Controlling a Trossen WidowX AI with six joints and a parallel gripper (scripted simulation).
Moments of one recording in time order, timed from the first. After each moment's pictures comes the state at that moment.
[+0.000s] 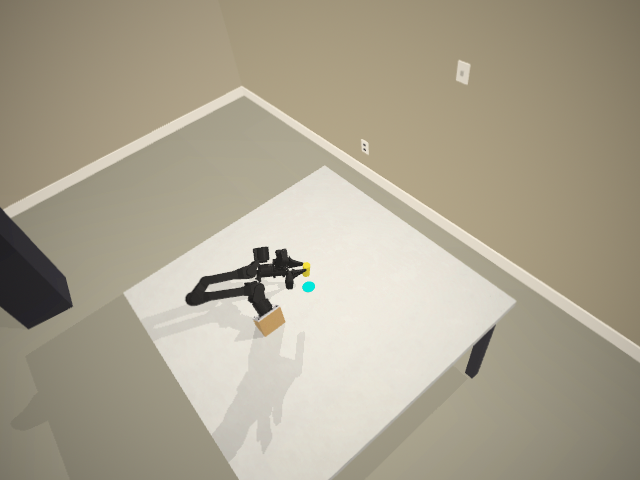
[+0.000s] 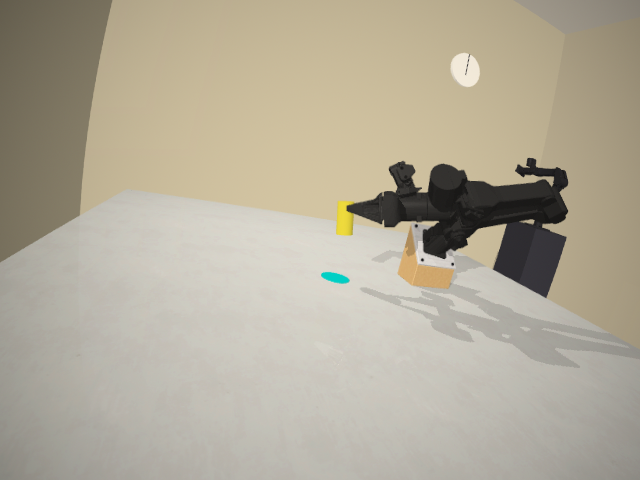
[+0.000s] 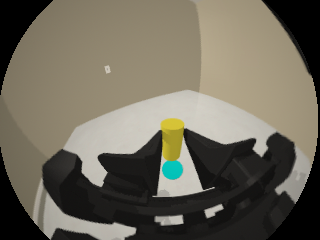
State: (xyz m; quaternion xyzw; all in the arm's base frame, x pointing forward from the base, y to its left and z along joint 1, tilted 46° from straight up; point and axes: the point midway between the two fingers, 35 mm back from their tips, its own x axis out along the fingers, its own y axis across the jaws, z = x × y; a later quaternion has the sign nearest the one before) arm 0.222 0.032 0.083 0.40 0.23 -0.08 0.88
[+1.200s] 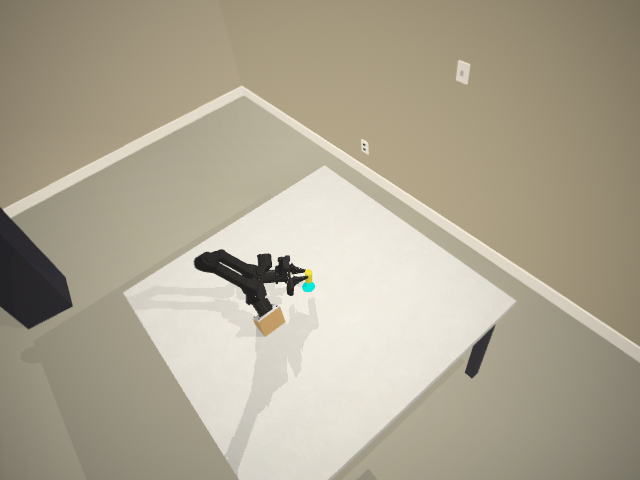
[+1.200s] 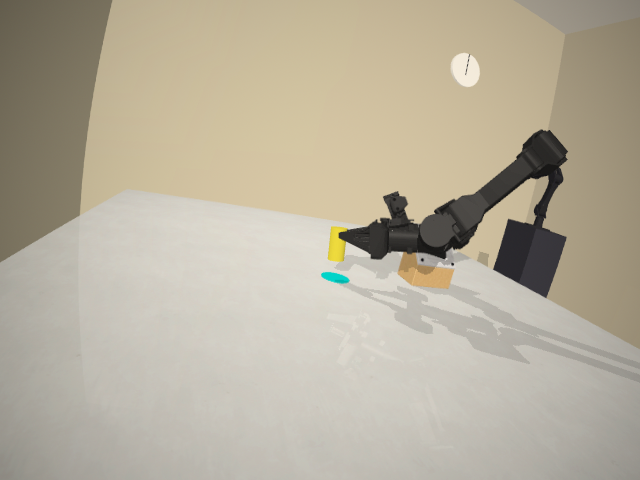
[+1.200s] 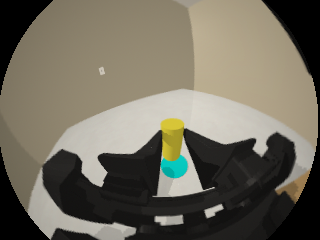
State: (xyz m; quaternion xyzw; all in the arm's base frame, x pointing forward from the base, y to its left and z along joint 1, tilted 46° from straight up) arm 0.217 0.074 0.043 0.40 0.22 -0.12 0.88
